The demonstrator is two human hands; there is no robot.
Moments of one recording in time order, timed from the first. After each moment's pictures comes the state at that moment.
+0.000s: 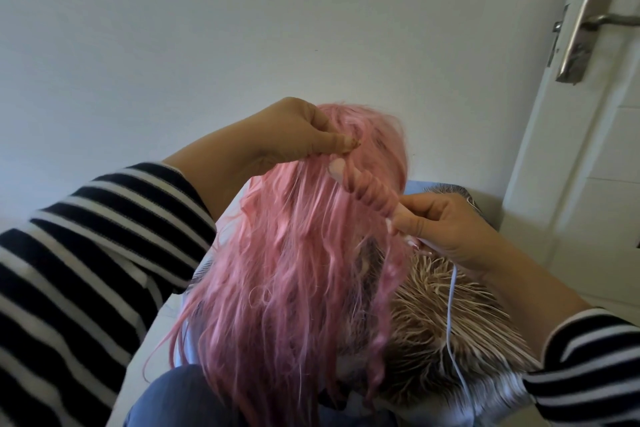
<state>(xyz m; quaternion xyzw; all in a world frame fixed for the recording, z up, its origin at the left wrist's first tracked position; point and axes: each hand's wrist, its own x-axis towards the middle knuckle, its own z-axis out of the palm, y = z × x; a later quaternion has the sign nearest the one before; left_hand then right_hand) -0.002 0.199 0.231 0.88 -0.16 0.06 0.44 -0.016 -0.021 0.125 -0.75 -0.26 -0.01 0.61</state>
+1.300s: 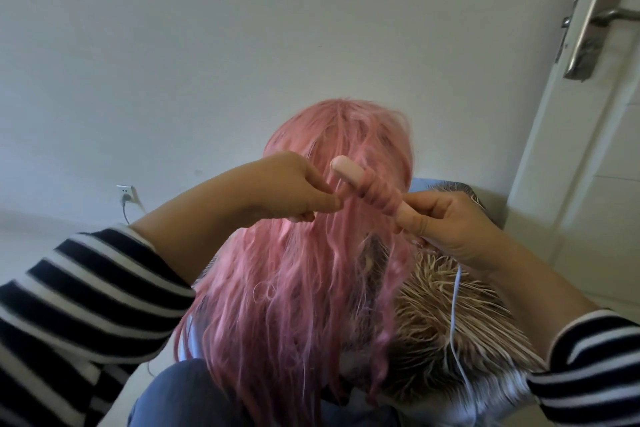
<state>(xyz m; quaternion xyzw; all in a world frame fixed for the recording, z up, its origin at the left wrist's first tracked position) -0.042 0.206 0.198 0.93 -0.10 -0.01 0.34 -0.011 -0.019 0.121 -0.74 -0.25 -0.01 0.63</state>
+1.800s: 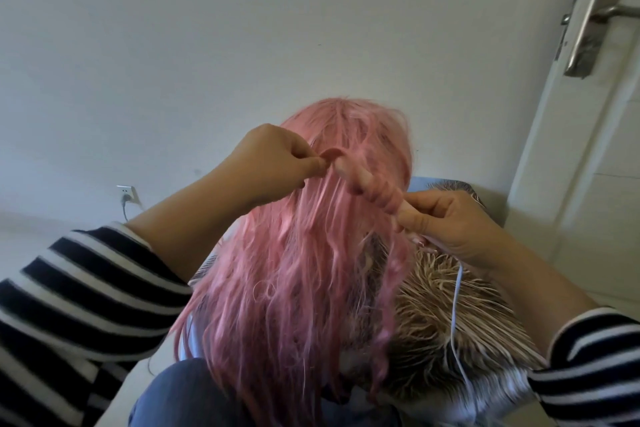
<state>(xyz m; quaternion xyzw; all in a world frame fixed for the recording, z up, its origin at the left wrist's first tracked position) -0.036 0.212 0.201 0.91 -0.07 0.17 0.36 -0.008 -0.023 0.117 -0.74 -0.27 -0.01 0.62</state>
